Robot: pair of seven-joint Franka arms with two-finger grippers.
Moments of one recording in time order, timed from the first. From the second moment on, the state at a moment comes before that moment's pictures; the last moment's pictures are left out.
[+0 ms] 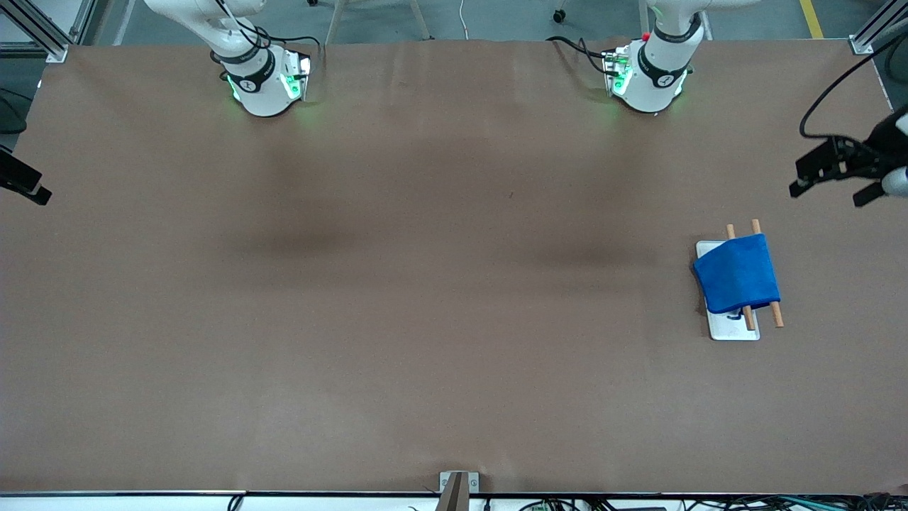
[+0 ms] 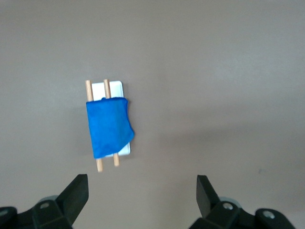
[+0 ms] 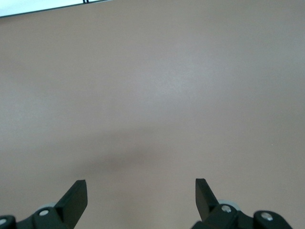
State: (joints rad) left arm -0.01 -0.06 0.02 -1.58 -0.07 1.58 0.13; right arm 0.01 0.03 -0.12 -1.44 -0.02 1.53 0.06
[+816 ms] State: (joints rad) left arm 0.03 -0.02 -0.09 -1.49 -0.05 1.45 -0.06; right arm 0.01 0.03 -0.12 -1.44 -0.02 1.53 0.06
